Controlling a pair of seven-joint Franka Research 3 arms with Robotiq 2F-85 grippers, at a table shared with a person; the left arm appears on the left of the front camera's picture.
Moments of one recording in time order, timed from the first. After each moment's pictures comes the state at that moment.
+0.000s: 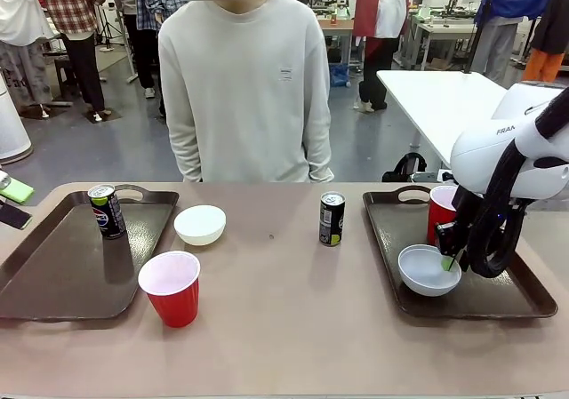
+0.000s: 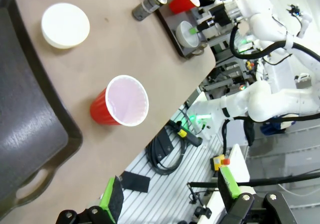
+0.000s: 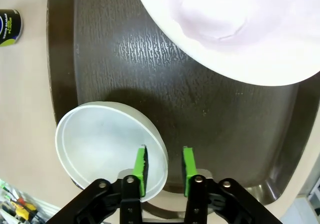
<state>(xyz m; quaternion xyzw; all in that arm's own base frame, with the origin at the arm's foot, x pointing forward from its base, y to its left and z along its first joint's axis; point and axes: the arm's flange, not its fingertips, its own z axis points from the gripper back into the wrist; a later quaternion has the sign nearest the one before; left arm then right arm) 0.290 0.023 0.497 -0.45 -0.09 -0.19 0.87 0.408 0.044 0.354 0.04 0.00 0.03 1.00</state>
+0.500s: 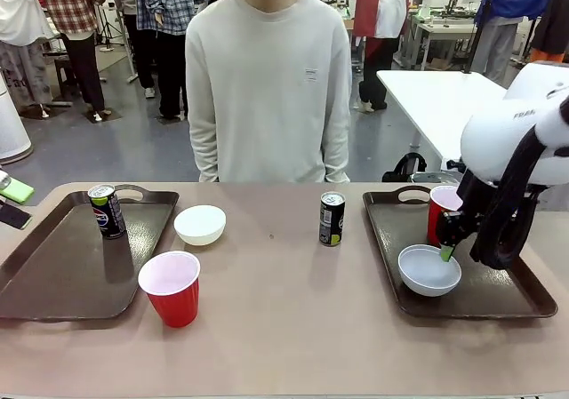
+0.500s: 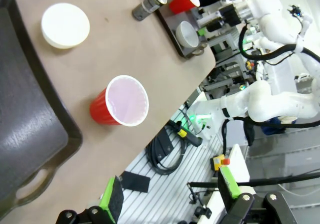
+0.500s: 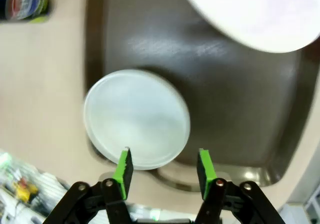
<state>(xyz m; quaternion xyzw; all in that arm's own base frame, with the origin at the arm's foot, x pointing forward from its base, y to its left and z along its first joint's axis) 0.290 0.023 0.497 -0.45 -0.09 -0.19 0.87 0.387 0.050 0.396 0.07 0.00 0.06 1.00</state>
